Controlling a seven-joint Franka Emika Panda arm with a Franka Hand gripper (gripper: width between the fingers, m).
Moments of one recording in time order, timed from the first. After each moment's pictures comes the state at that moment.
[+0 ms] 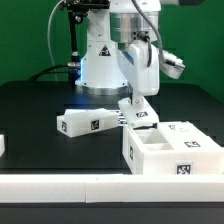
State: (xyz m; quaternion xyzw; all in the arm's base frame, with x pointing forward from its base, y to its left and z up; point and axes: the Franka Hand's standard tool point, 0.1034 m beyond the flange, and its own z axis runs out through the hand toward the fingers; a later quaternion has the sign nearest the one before) arm 0.467 0.034 0.074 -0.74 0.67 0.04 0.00
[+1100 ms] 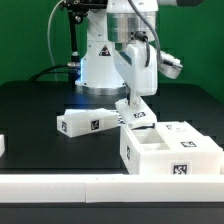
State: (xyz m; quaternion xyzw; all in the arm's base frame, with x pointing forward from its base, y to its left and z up) arm 0.465 0.026 0.073 -0.74 0.67 0.04 0.00
